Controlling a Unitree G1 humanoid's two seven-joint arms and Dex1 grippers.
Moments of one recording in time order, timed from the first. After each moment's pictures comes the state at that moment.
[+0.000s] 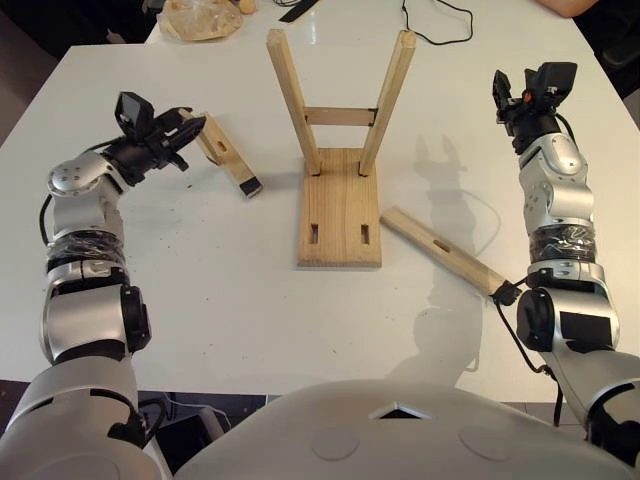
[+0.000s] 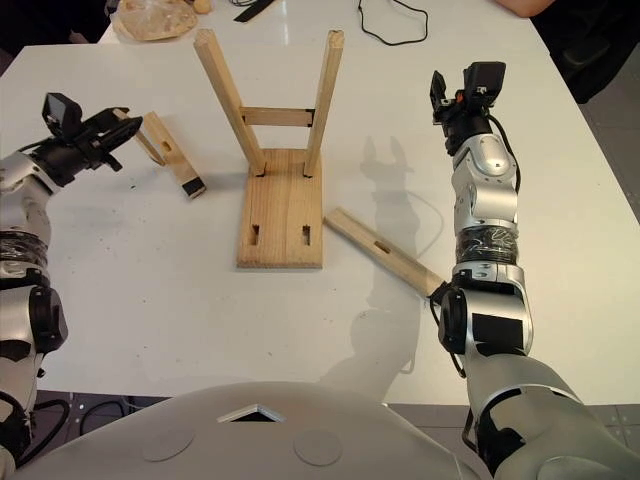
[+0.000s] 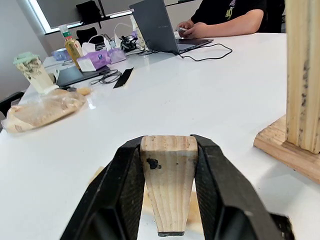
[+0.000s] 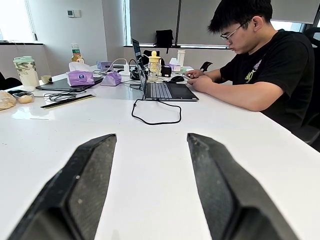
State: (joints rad) left arm -0.63 0.65 0.19 0.96 -0.25 -0.22 -0.96; right arm -0.61 -0.35 -0.20 0.57 0.19 0.04 0.21
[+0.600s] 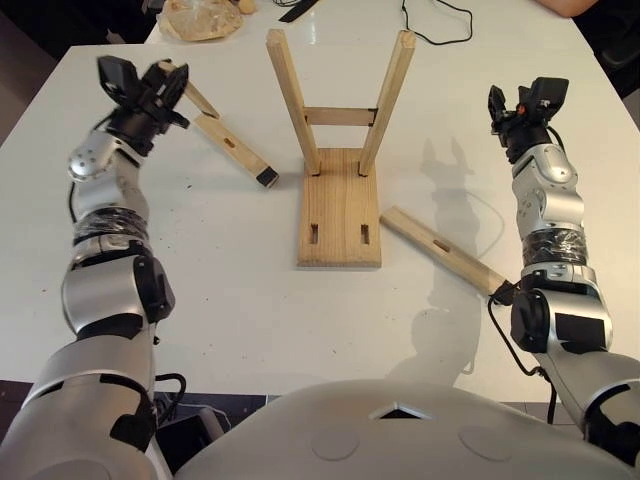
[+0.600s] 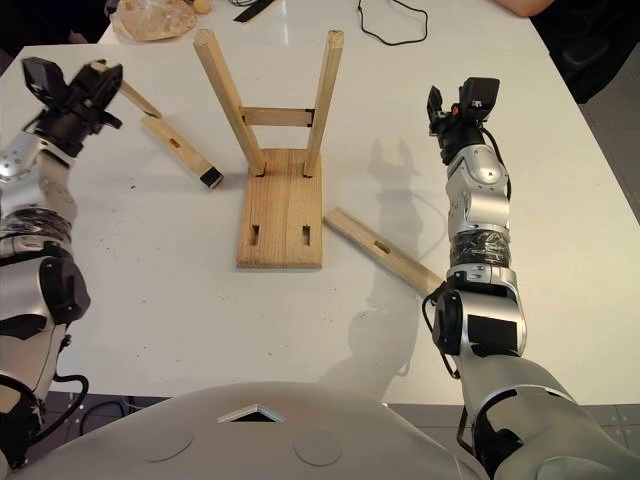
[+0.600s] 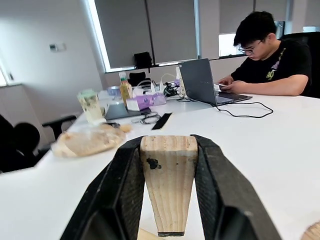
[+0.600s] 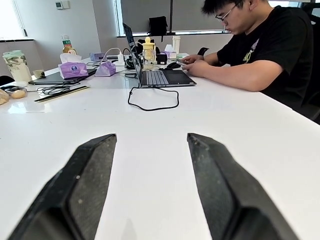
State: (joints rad) left arm -0.76 0.53 0.31 1.11 -0.29 -0.34 -0.78; right arm -0.60 -0.32 -0.23 0.64 0.20 0.04 0.20
